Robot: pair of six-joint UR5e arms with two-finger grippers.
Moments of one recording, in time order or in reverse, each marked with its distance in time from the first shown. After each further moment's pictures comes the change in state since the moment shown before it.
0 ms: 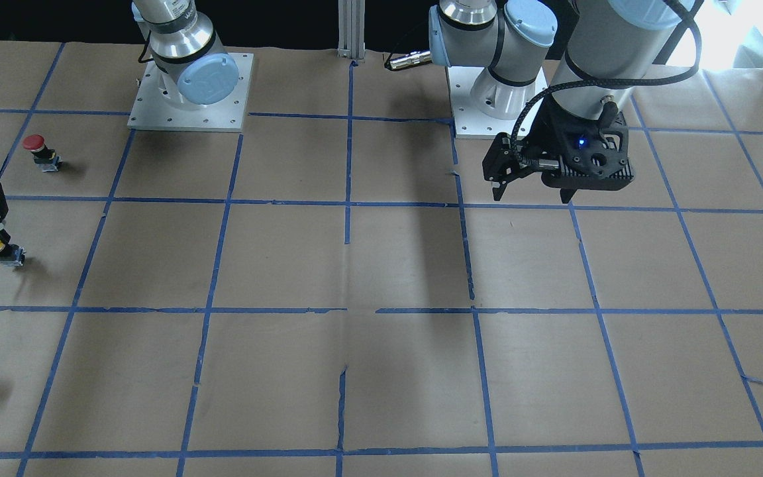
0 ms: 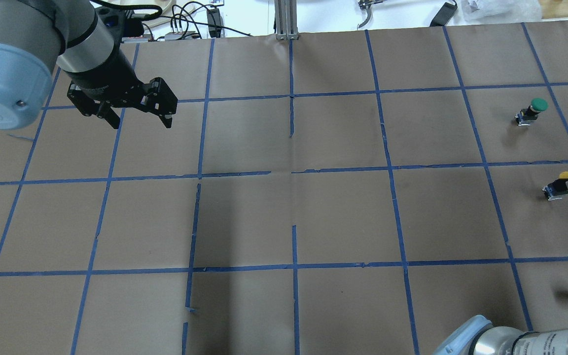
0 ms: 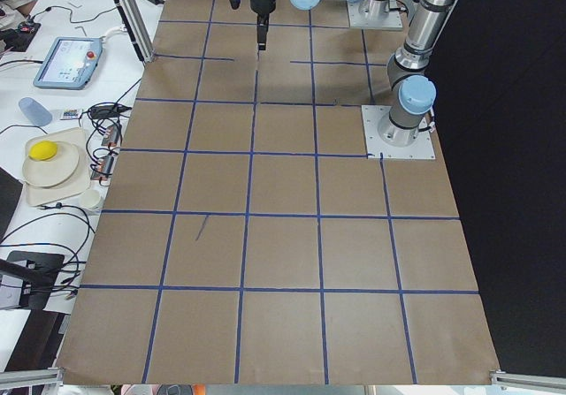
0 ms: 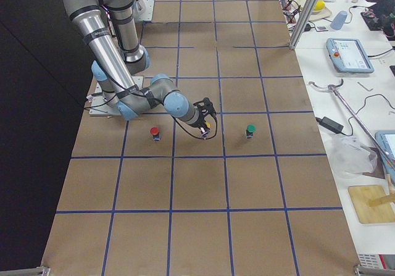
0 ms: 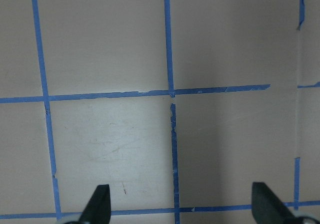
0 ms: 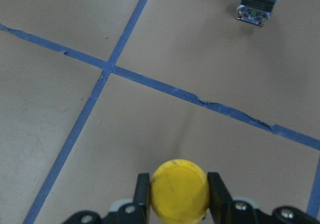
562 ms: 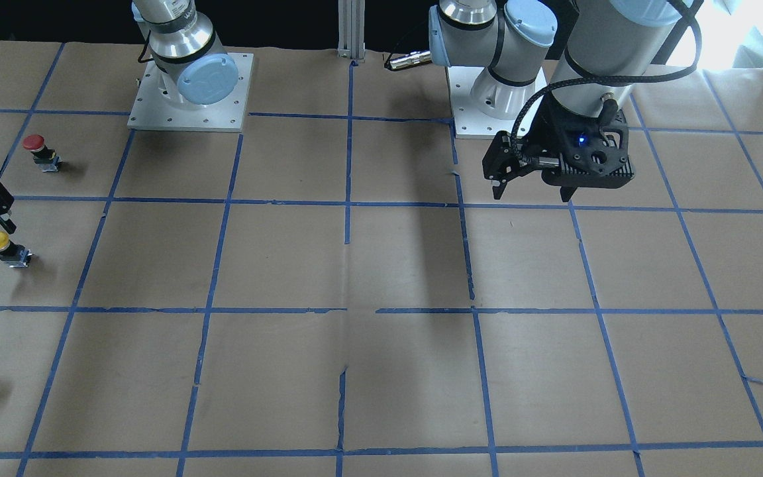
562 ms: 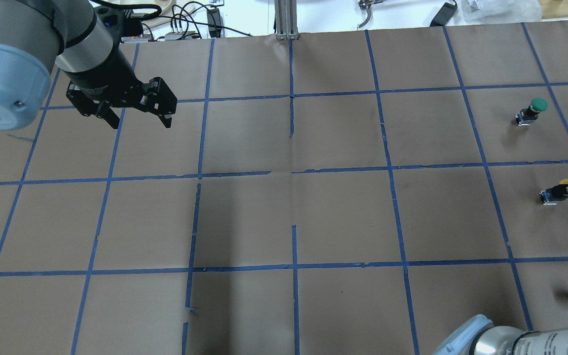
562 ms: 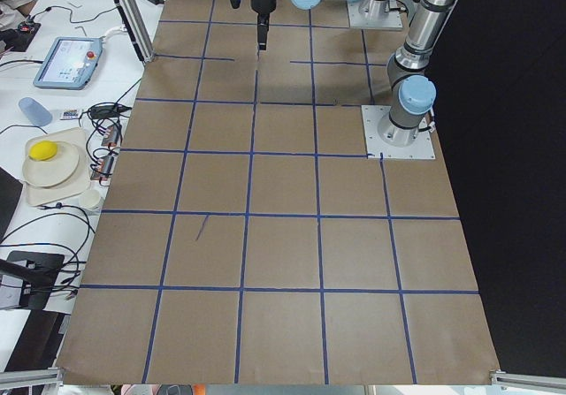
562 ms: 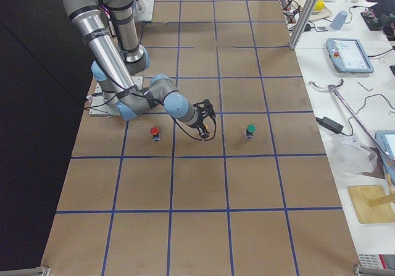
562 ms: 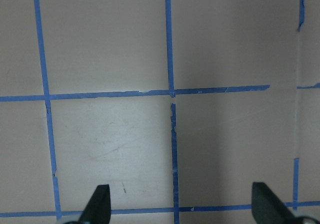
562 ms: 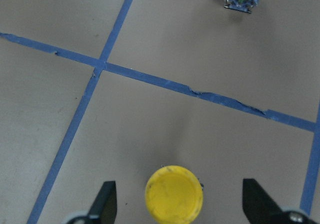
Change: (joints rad) left arm -0.001 0.002 0.000 -0.001 0.000 -0.004; right arm 0.003 -0.019 -0.012 0.010 -0.045 0.107
